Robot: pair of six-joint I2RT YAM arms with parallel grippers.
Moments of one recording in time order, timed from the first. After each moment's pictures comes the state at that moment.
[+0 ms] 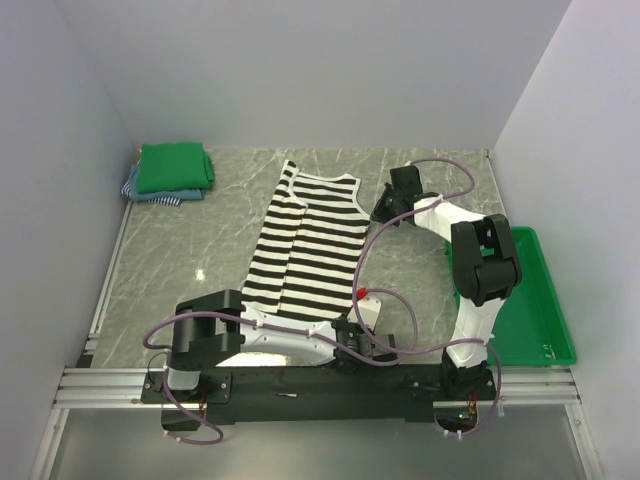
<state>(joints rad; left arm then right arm) -1.50 1.90 1.27 -0.65 -0.56 -1.11 0.24 1.91 1.24 -0.19 -0.07 0.70</state>
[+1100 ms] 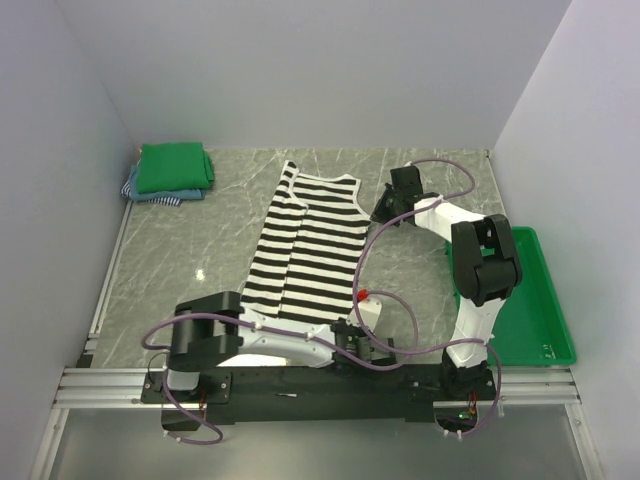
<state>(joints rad) -1.52 1.92 1.28 -0.67 -0.63 -1.10 0.24 1.91 1.24 -0.18 -0.08 0.70</state>
